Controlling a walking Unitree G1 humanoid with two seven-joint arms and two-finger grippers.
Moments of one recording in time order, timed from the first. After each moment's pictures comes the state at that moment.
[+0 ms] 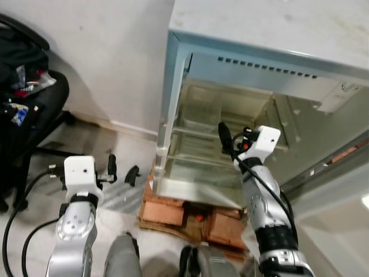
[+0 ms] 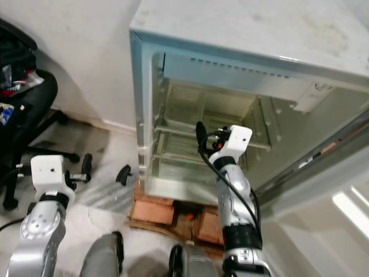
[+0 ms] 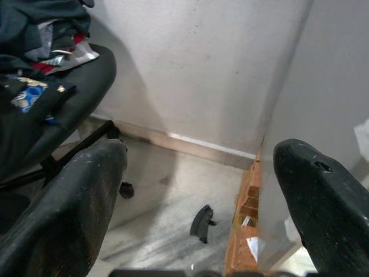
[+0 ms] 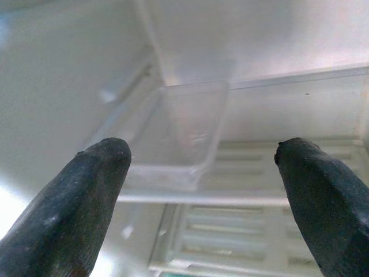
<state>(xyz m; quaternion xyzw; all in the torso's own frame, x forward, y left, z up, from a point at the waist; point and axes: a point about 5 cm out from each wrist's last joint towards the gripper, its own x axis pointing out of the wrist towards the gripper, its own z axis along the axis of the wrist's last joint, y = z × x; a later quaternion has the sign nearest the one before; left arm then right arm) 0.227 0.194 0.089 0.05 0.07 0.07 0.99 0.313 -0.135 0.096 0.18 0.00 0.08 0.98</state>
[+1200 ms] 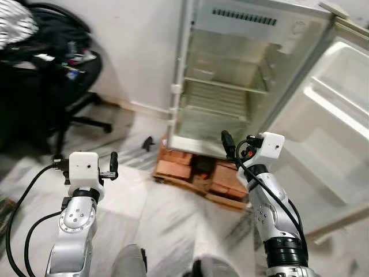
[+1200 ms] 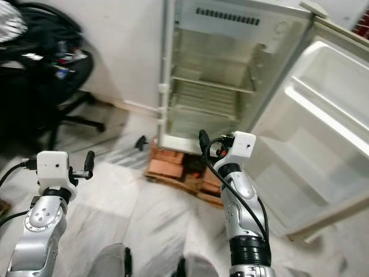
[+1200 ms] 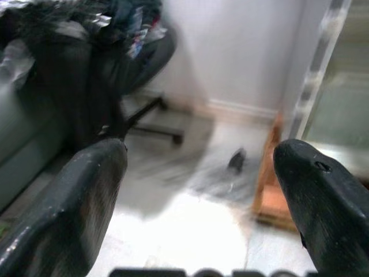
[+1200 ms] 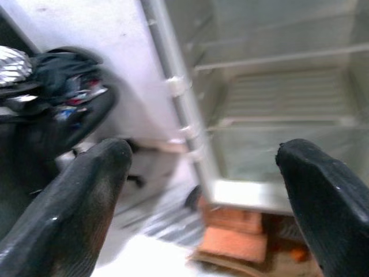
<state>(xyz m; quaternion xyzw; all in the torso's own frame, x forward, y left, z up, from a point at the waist) 0.234 0.197 0.076 0.07 0.09 0.05 0.99 0.298 -0.137 0.094 0.17 0.04 0.08 0.98</state>
